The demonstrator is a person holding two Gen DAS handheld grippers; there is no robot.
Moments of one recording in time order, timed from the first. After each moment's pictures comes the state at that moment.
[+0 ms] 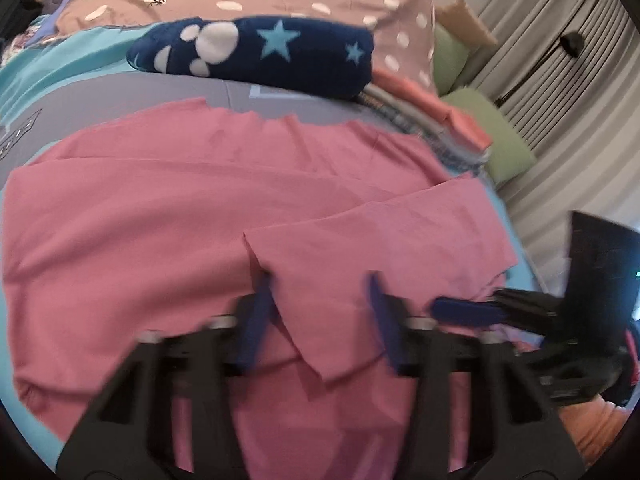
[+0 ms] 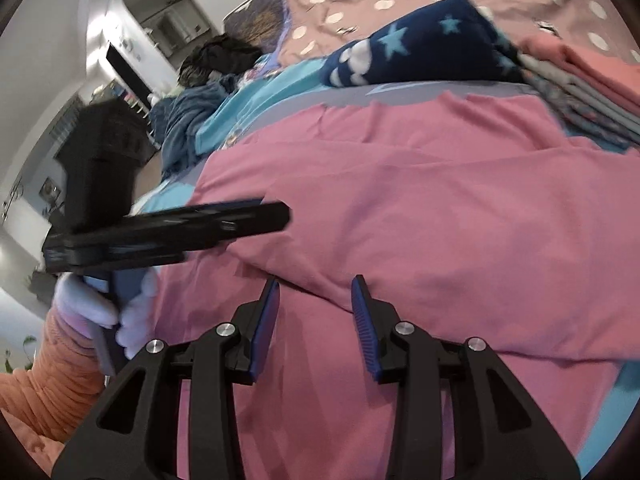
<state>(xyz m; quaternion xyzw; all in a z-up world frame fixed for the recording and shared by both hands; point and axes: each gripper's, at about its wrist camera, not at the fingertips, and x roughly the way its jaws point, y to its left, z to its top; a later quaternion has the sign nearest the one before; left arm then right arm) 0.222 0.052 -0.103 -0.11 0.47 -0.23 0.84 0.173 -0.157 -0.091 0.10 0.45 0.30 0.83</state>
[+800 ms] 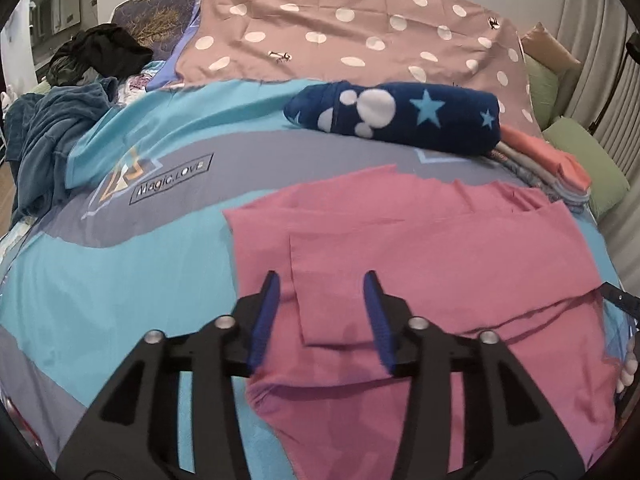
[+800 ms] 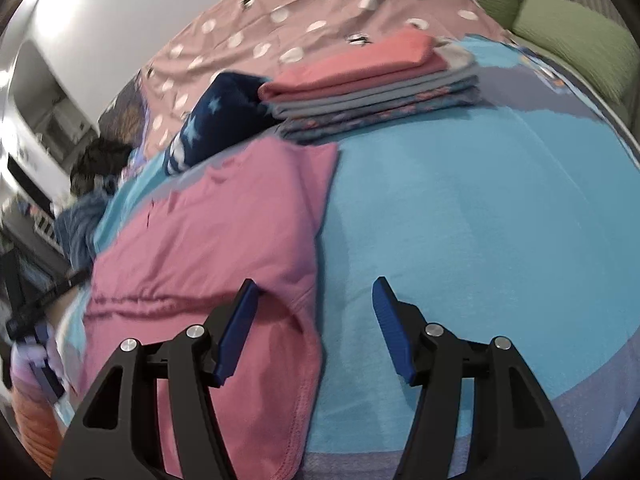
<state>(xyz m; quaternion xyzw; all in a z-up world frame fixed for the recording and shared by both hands) 0.200 0.153 -0.069 -0.04 0.42 -0.03 0.91 0.154 -0.286 -0.100 0.16 0.43 0.09 0.88</state>
